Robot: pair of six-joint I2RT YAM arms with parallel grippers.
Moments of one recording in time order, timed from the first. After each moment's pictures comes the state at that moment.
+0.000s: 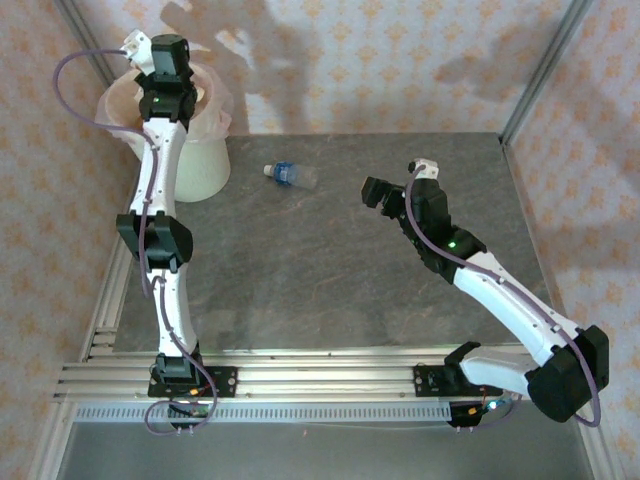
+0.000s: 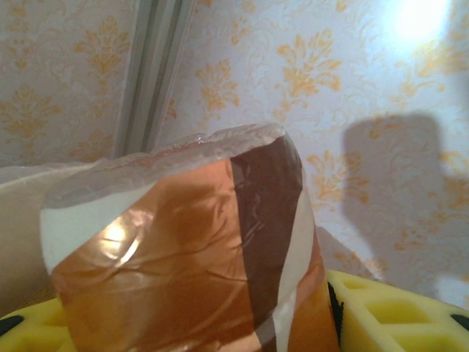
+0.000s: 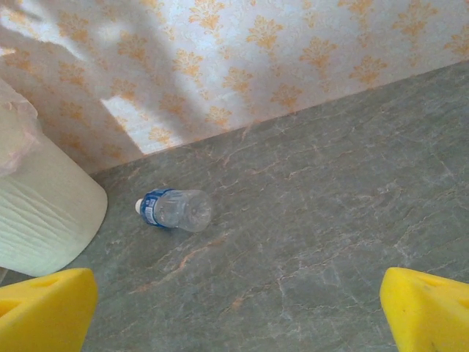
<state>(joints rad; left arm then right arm) 0.06 2.24 2.55 -0.58 -0.61 -0.57 0.55 1.15 0.97 -0.19 0.29 0.54</state>
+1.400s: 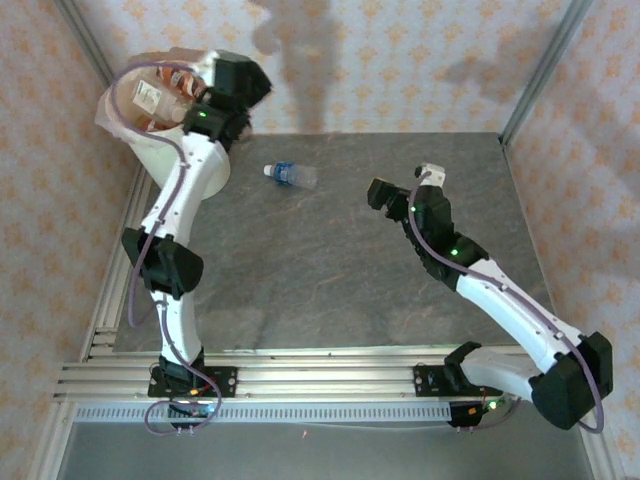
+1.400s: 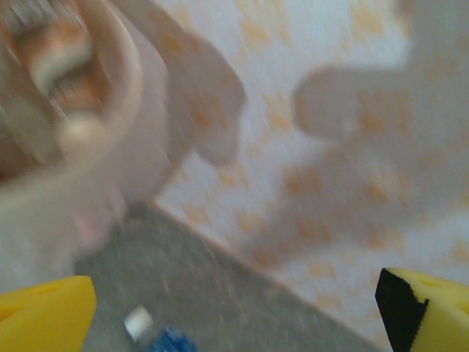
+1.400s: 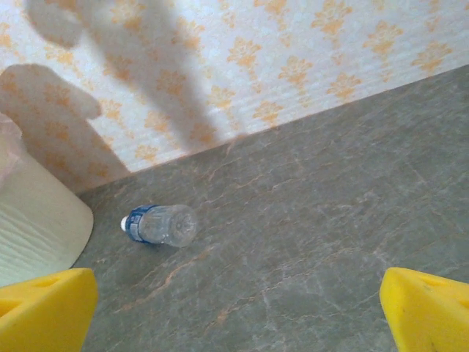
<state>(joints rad) -0.29 1.96 2.19 -0.70 -0.45 -0.78 0.55 1.08 0.89 -0.13 0.36 0.54</state>
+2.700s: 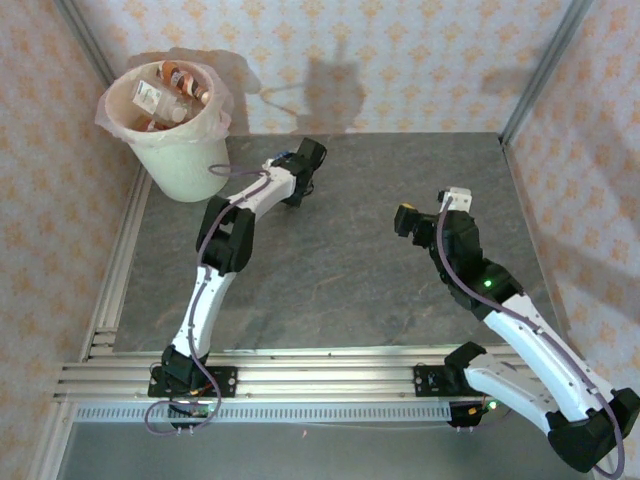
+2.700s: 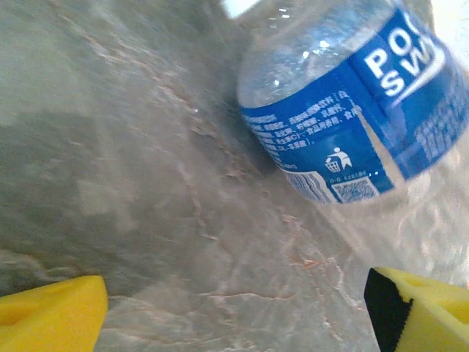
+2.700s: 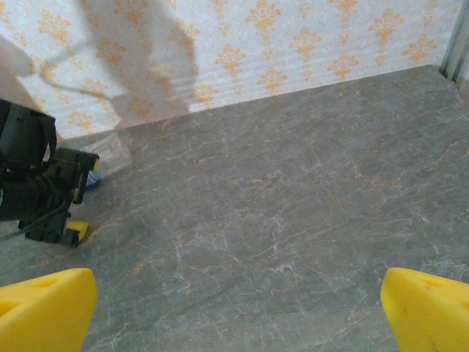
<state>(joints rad) -0.40 2.49 2.14 -0.65 -0.39 -1.65 0.53 0.83 0.84 -0.43 0.44 0.41</state>
